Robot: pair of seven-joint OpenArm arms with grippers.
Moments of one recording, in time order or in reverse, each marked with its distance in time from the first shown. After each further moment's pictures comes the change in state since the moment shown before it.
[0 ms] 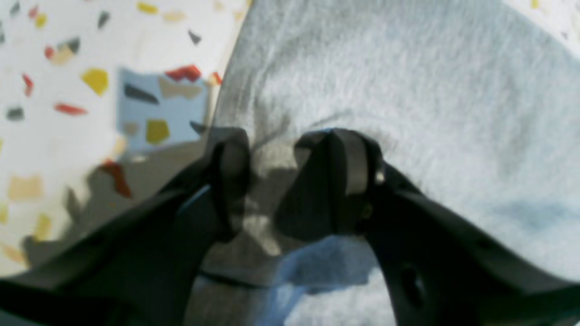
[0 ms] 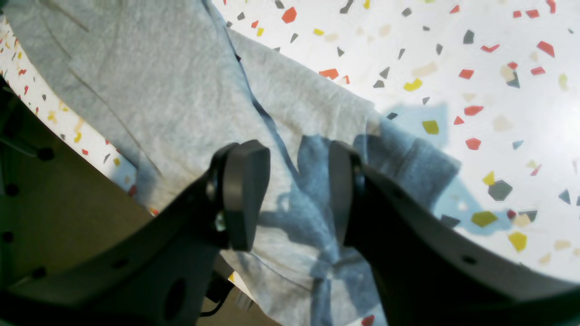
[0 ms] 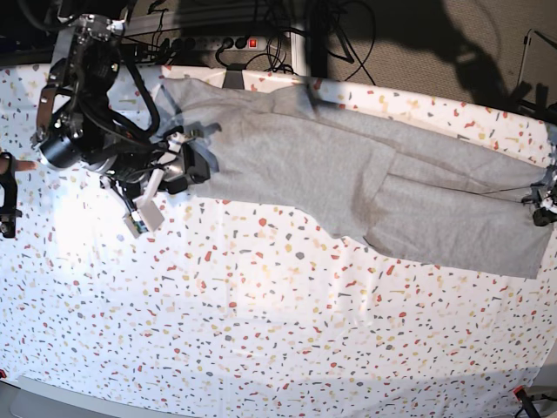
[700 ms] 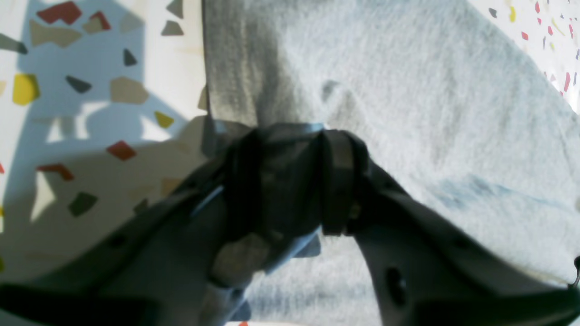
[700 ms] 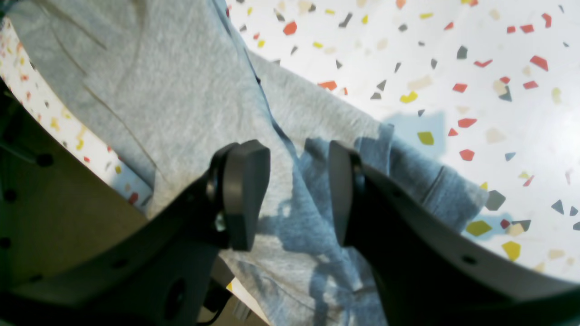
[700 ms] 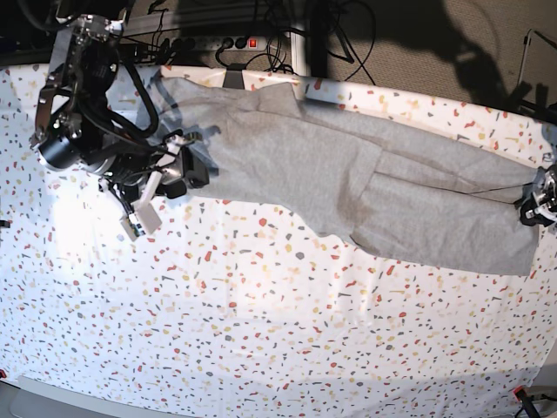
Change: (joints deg) left arm 0.3 0.2 -0.1 6.3 -11.7 -0.3 18.2; right arm 0.0 0.5 0.0 0.0 0.1 0.0 2.0
